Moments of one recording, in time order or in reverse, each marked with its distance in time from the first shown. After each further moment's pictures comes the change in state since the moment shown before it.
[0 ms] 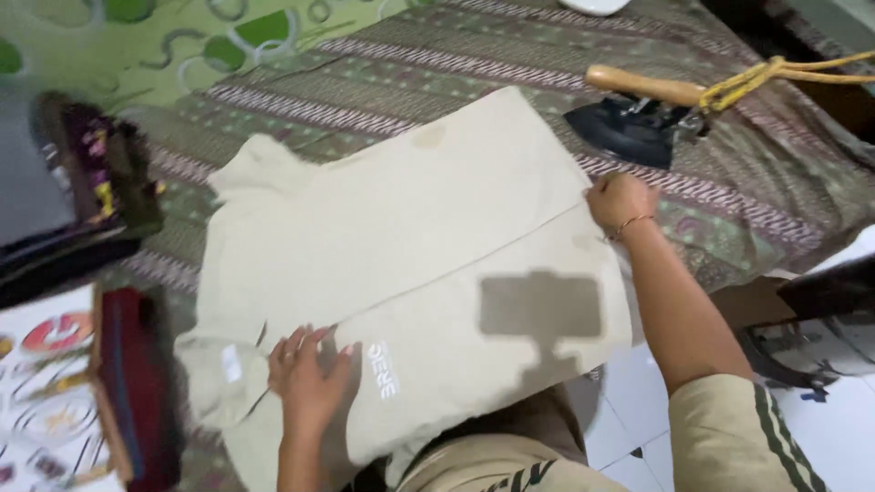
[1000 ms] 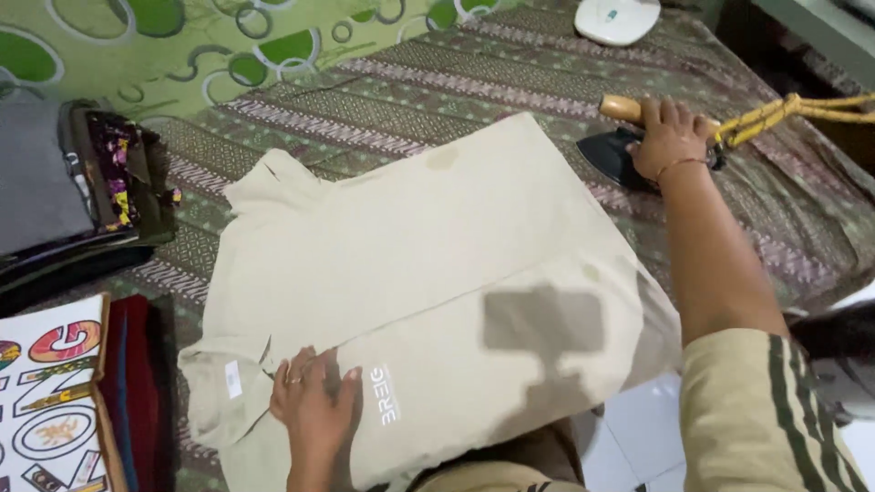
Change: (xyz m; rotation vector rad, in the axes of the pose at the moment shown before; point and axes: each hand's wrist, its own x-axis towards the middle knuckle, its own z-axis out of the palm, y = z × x) left_hand -0.015 0.002 0.013 0.028 0.183 0.093; right_hand 0.125 0.016 -0.056 -0.171 0.401 -0.372
